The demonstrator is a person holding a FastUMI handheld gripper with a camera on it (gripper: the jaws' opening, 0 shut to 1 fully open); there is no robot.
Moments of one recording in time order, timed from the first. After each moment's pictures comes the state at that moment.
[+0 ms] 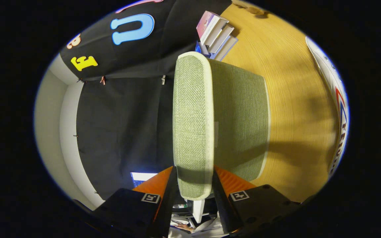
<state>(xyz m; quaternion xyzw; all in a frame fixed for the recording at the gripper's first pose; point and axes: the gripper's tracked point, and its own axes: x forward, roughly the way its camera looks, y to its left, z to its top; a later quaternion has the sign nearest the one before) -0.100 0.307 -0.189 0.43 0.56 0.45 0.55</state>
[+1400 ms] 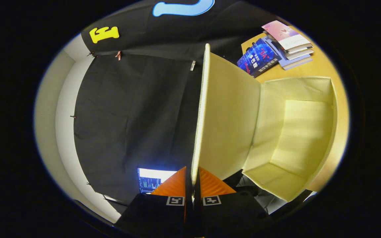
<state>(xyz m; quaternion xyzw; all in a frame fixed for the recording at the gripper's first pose) -0.118 0.473 -0.021 0.35 0.53 0.51 0.58</state>
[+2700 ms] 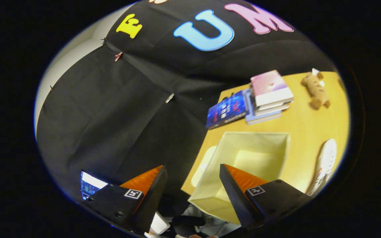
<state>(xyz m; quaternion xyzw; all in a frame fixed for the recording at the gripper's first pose) -0.032 0.390 -0.058 0.22 0.35 0.38 0.83</state>
